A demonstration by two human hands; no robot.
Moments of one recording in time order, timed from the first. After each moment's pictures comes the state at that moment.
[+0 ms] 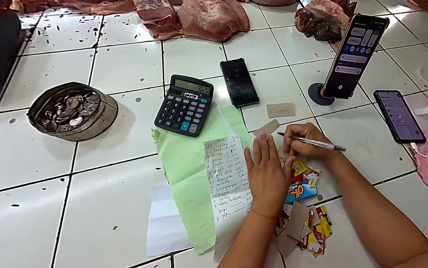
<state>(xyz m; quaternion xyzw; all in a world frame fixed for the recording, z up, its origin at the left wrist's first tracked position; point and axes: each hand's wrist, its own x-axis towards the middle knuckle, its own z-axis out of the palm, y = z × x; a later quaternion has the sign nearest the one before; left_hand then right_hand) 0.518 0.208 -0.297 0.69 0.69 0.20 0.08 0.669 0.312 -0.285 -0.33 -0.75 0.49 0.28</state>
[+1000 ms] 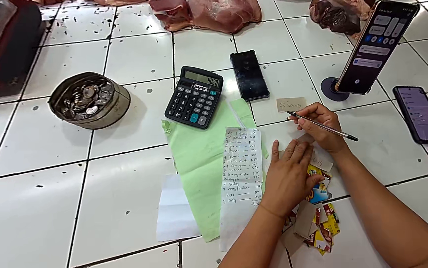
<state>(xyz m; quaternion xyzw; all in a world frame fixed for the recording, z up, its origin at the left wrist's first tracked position) 0.518 0.204 -0.296 0.82 0.51 0.21 0.18 0.659 0.312 -0.293 -0.38 -0.66 0.45 0.46</state>
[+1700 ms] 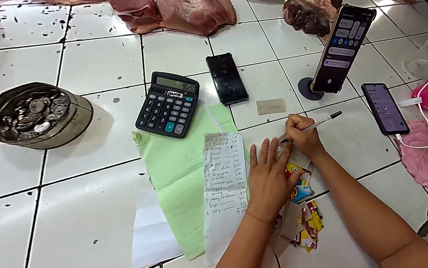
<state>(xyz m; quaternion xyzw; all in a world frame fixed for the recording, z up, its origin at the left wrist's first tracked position) 0.524 0.202 -0.298 0.78 0.58 0.21 0.13 0.658 0.301 -0.295 -0.44 -0.66 0.41 0.45</state>
